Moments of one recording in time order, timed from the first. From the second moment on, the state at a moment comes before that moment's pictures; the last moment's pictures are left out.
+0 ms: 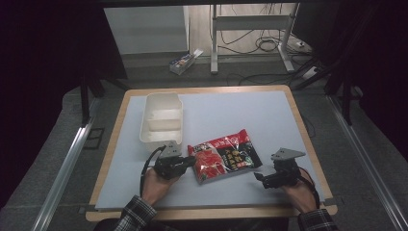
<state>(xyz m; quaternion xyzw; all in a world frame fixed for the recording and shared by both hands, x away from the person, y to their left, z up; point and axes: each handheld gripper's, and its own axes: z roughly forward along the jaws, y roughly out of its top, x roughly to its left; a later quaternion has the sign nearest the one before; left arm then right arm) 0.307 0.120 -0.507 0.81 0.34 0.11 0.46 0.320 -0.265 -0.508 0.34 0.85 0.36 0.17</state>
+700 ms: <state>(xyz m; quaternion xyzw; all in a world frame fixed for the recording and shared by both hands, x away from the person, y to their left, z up) 0.320 0.108 -0.533 0.83 0.35 0.11 0.42 0.321 -0.263 -0.510 0.35 0.85 0.35 0.17</state>
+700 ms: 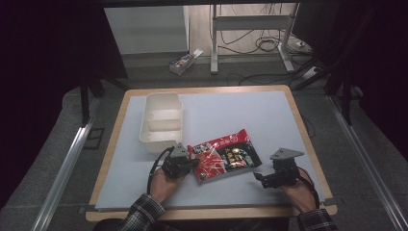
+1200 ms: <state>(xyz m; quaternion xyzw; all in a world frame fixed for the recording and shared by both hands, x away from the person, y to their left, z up) 0.317 0.114 -0.540 0.83 0.35 0.11 0.42 0.318 -0.242 -0.490 0.36 0.84 0.39 0.11</state>
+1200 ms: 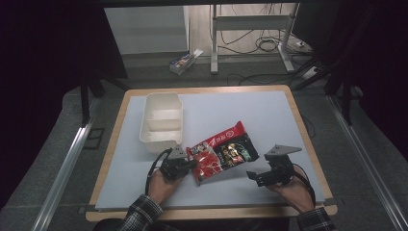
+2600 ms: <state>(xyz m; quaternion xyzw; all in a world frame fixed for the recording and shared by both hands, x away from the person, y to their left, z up) 0.300 0.113 -0.524 0.82 0.33 0.16 0.43 0.381 -0.182 -0.443 0.39 0.78 0.48 -0.01</state>
